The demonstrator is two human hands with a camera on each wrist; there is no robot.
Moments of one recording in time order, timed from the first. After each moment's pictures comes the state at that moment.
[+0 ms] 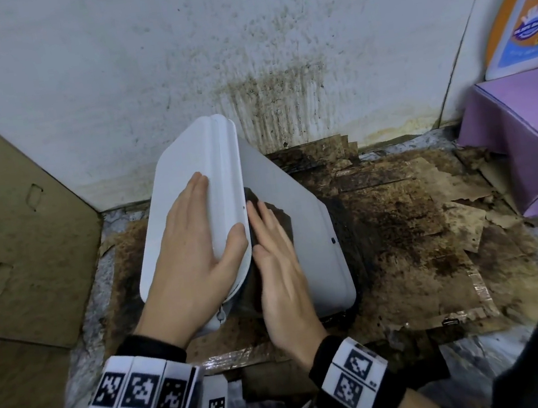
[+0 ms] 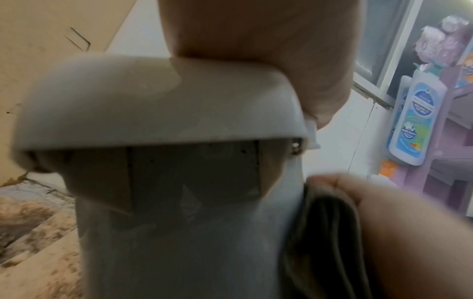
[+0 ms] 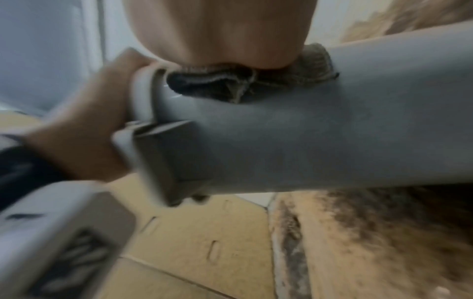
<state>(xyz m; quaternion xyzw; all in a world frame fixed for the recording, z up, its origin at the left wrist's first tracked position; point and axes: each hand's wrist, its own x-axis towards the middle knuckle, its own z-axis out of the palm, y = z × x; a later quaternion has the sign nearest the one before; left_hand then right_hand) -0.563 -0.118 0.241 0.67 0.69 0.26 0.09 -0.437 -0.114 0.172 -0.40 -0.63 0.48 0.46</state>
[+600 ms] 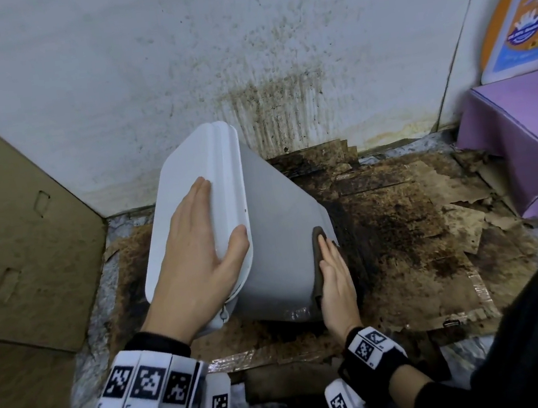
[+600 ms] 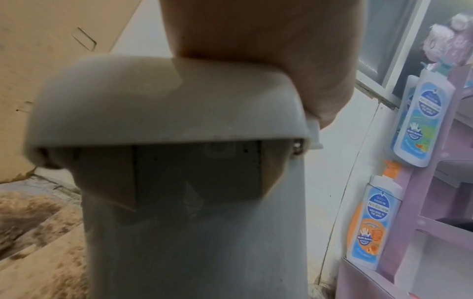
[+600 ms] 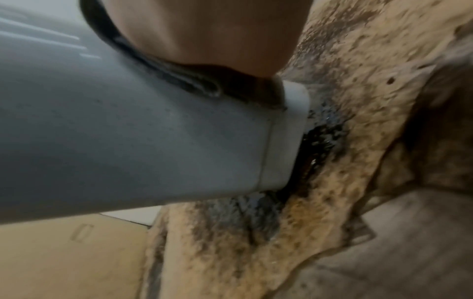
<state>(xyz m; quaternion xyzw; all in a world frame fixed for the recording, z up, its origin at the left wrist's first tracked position) -0.561 -0.119 0.245 0.67 0.69 0.26 0.09 -0.382 -0.084 0.058 -0.56 -0.53 0.48 0.40</state>
